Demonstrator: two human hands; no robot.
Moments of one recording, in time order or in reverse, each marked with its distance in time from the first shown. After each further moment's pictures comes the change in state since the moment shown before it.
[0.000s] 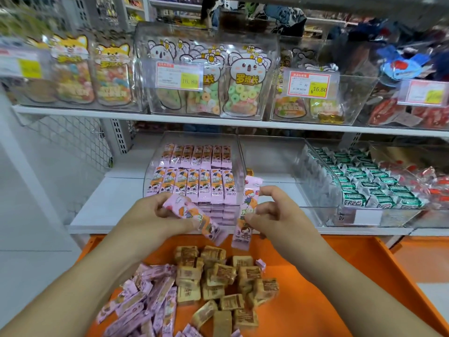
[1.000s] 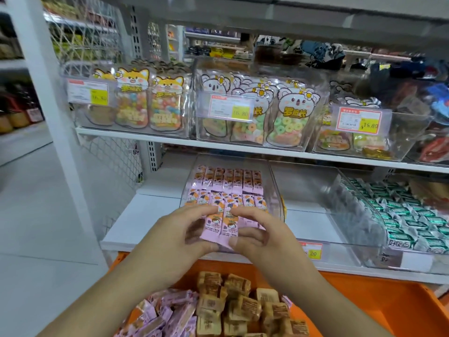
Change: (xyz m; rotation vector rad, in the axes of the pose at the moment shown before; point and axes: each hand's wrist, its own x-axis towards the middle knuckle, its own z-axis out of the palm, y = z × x) left_hand 0.007 -0.003 -0.045 0.389 -0.002 0.385; right_hand 0.023 -0.031 0.076 0.038 -0.166 -0.064
